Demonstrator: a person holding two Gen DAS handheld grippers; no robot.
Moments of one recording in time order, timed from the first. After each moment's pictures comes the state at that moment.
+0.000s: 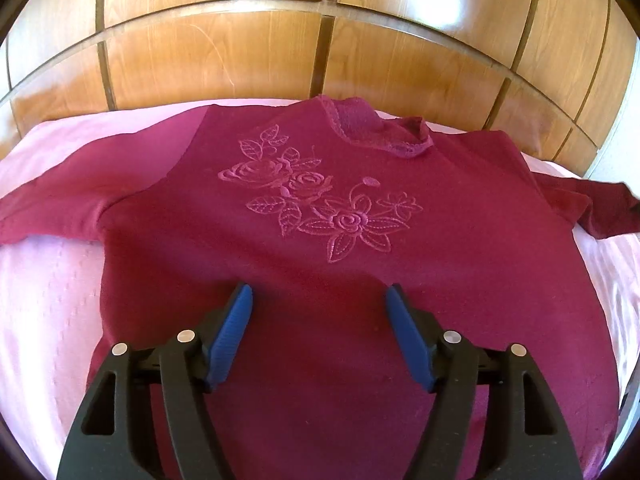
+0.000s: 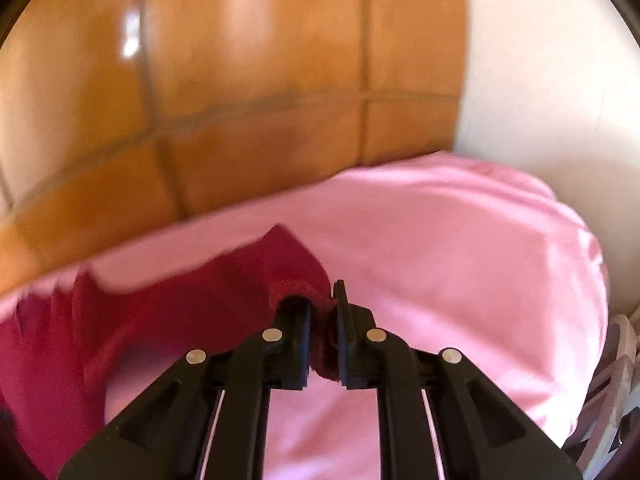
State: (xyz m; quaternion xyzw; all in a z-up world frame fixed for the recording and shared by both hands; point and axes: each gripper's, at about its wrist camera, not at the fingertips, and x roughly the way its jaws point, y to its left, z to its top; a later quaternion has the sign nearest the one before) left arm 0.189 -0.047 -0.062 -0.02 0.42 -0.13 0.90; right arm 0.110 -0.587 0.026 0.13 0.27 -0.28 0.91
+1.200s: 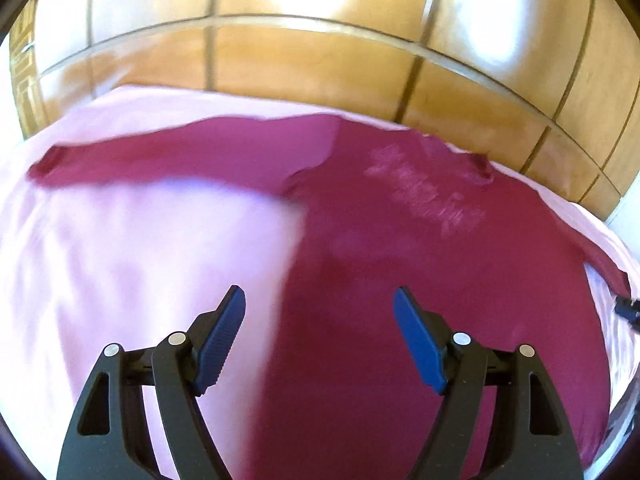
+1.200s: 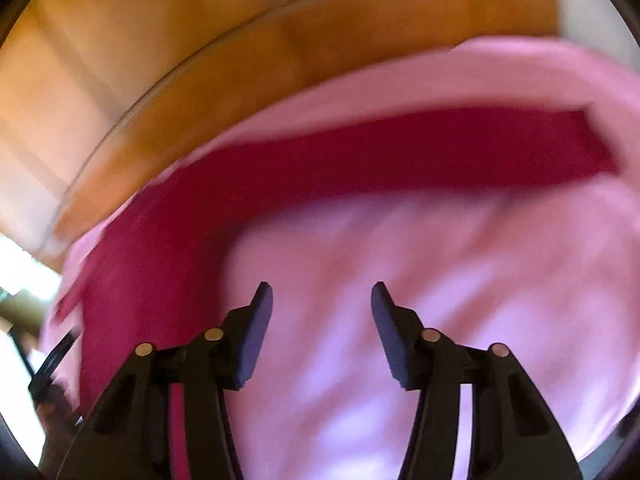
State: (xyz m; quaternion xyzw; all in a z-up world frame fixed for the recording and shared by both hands) left arm 0.120 0.062 -0.038 -0.08 0.42 -0.04 0.90; right arm 0.026 -0.435 -0.058 0.24 0.45 0.05 0.86
